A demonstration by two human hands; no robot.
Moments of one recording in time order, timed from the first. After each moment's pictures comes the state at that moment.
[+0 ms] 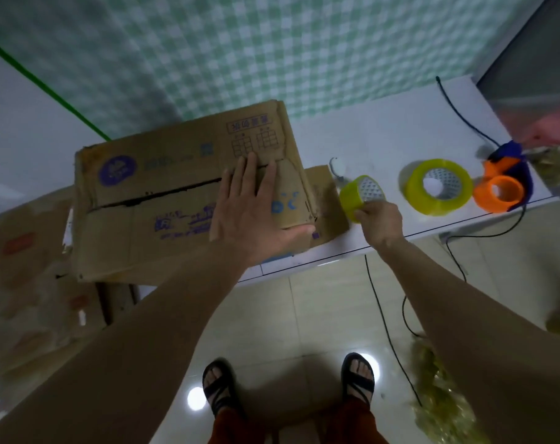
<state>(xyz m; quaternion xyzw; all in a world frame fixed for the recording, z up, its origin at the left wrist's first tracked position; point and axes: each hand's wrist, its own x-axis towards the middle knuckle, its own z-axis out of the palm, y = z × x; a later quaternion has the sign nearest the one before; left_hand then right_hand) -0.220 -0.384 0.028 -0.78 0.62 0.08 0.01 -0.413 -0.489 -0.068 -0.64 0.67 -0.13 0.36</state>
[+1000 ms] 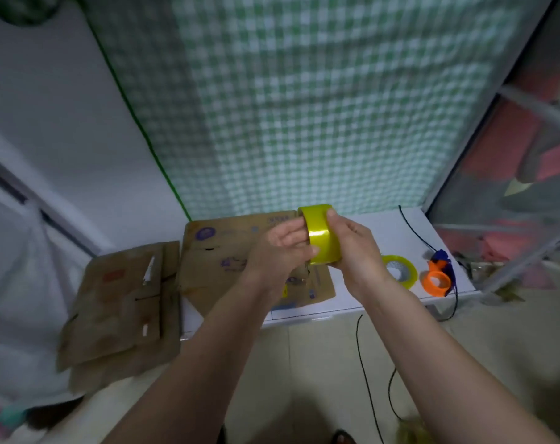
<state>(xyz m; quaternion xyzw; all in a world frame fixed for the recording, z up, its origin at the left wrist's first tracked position) -0.307 -0.278 0.277 -0.56 0.30 0.51 -0.58 -0.420 -0.349 0.278 -0.49 0.42 -0.35 0.69</state>
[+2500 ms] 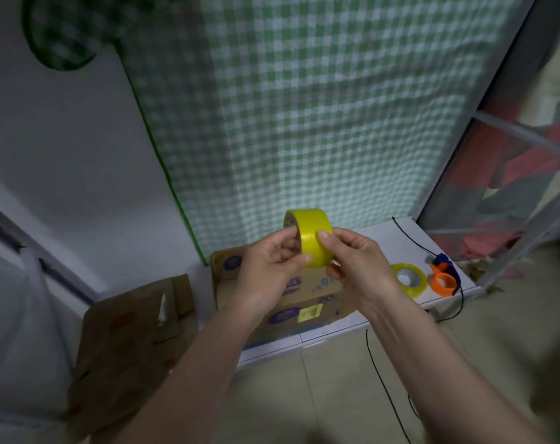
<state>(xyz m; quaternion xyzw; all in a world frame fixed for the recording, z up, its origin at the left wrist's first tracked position) -0.179 -0.212 0.325 -0.56 0.44 0.41 -0.57 -0.312 -0.271 0.323 -0.46 0.40 -0.40 0.68</state>
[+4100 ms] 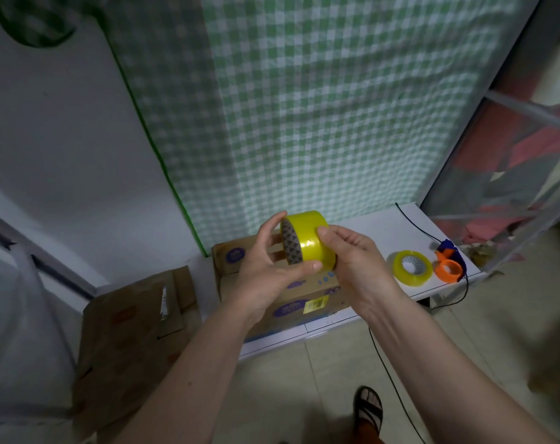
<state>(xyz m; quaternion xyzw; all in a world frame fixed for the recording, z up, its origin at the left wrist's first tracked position) -0.152 -0.219 0.302 -0.57 0.40 0.48 -0.54 -0.285 -0.270 0.312 -0.40 0.41 -0.40 0.72</state>
